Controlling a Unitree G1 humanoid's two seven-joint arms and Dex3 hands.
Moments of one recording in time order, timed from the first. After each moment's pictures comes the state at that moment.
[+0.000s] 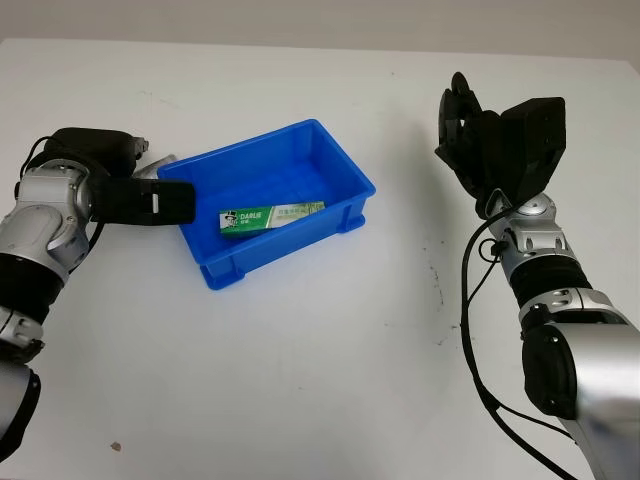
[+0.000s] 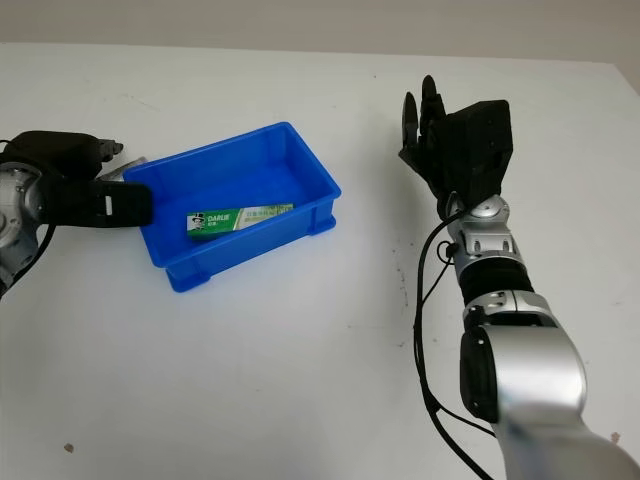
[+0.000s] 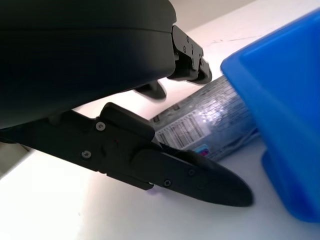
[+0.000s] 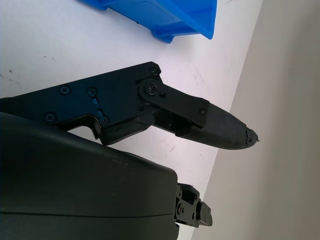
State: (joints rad) left arm -0.92 0.78 -0.49 0.69 0.95 0.27 -0.30; right arm -1.00 -0.36 -0.15 1.09 0.05 -0.13 0.21
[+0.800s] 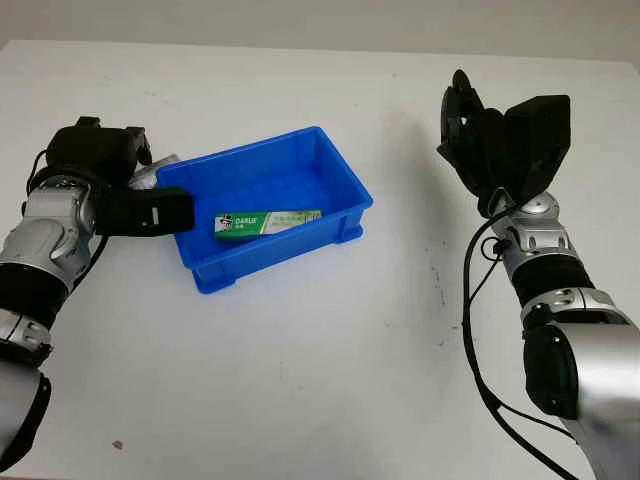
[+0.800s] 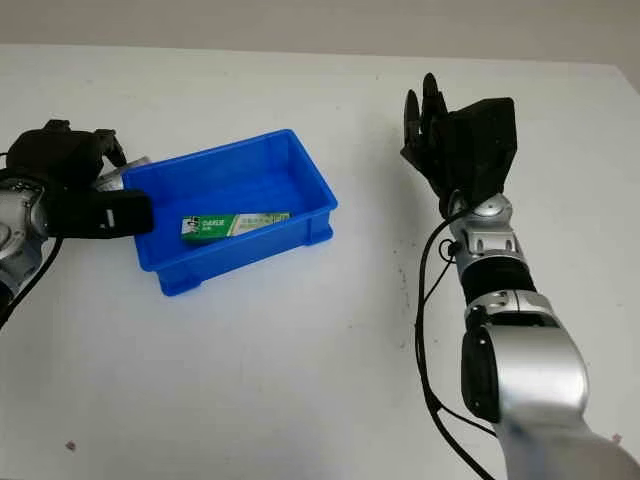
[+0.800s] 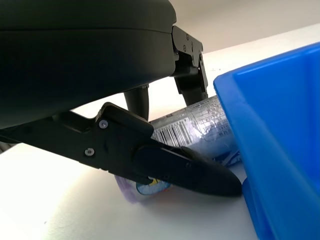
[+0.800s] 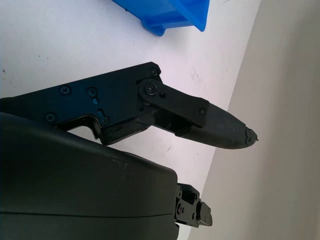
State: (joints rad) left arm -0.88 0.75 -0.41 0.77 0.83 0.17 -0.04; right arm -1.00 -0.36 -0.16 1.08 0.05 -0.13 0.21
